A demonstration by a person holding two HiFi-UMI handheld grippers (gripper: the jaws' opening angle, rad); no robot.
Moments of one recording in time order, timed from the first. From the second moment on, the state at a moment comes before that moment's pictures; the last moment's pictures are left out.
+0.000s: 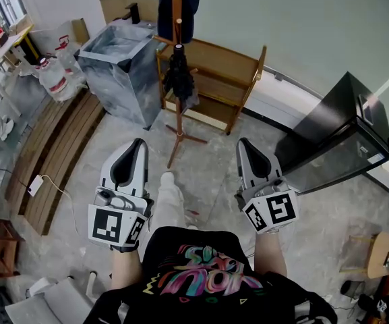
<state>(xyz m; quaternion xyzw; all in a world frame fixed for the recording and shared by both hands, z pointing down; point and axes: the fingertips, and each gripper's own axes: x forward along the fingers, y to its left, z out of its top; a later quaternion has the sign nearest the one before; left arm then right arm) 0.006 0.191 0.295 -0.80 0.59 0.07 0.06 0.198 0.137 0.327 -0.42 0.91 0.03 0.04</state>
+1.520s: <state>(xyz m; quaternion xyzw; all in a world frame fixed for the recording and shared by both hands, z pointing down) -0.130 -0.177 0.297 -0.87 0.48 0.06 0.04 0.031 -0.191 0.314 -0.49 0.87 0.03 0.02</state>
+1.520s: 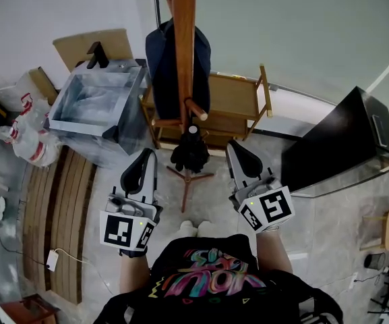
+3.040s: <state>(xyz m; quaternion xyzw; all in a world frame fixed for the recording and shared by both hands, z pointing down) -0.089 -0.218 0.409 -0.92 0.39 0.01 -0.03 0.023 -0.230 0.380 -0.36 0.93 -0.05 0.03</state>
